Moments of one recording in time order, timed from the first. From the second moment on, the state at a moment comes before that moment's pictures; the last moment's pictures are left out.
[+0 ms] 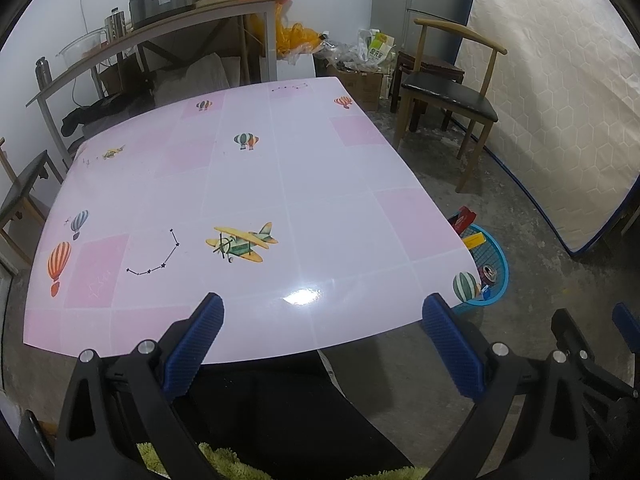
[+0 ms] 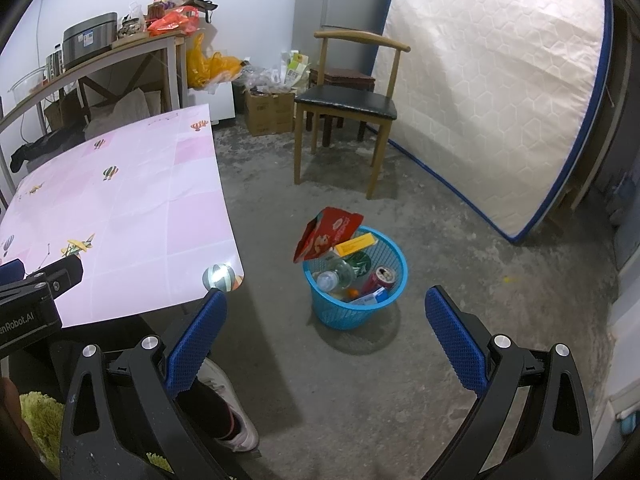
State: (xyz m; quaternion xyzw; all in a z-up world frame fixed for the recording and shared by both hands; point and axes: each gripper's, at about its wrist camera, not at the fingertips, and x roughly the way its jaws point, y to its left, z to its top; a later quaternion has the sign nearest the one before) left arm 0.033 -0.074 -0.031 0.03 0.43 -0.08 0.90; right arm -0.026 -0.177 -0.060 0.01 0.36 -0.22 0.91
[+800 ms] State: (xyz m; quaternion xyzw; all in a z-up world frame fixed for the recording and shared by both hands) left arm 0.033 -0.074 -0.031 0.02 0.43 -0.08 0.90; right arm -0.026 -0.177 -0.060 0.01 0.36 -0.22 0.91
